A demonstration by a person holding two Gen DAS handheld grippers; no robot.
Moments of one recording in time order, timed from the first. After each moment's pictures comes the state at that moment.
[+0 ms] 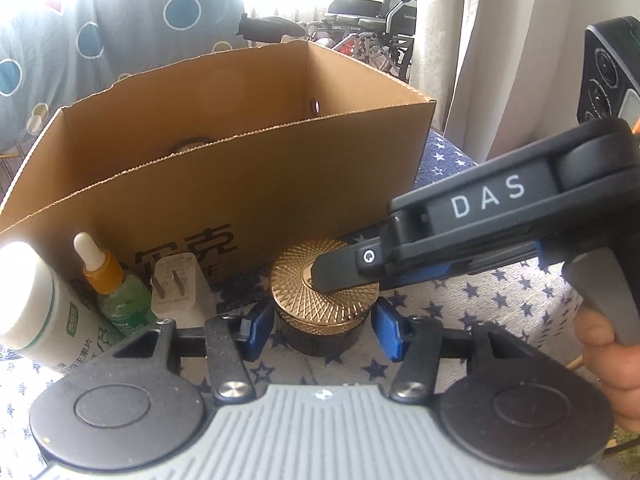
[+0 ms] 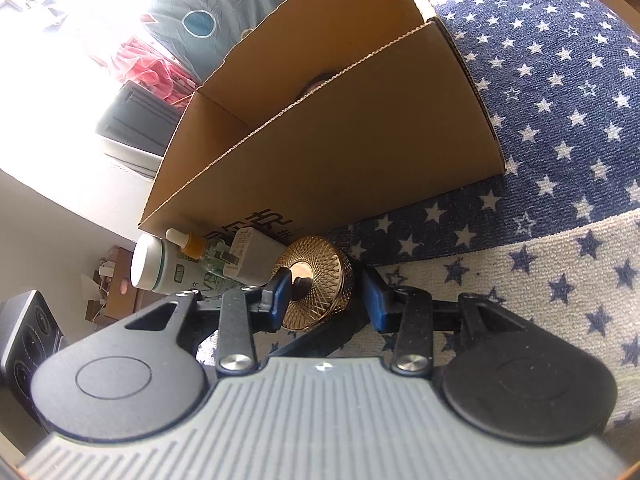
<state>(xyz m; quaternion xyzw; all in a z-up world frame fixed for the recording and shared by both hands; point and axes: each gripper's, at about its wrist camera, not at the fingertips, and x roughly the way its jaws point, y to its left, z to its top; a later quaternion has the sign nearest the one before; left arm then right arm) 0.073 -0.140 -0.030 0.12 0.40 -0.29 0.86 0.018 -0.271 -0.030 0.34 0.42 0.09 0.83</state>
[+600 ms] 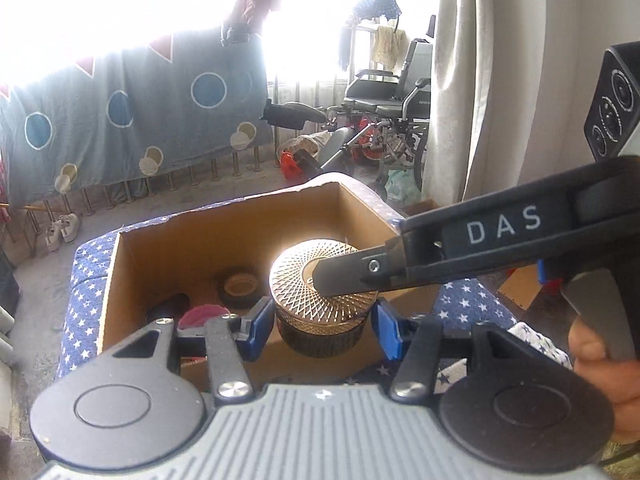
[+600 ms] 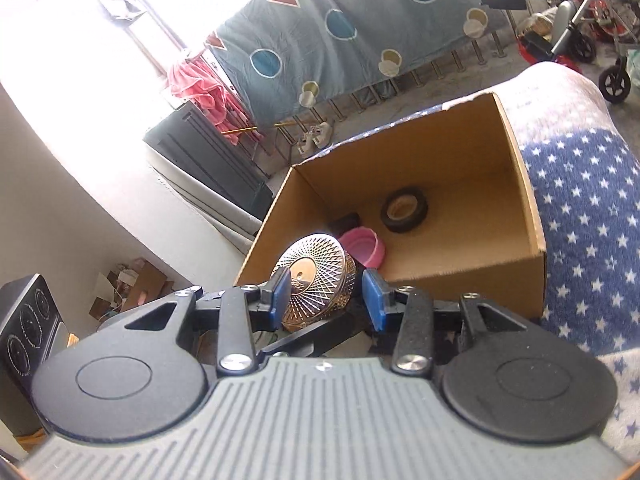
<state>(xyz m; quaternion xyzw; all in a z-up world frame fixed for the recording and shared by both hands) 0.094 -0.134 0.073 0.09 0.30 -0.27 0.91 0.037 -0.256 0.092 0.26 0.33 0.14 0.90</state>
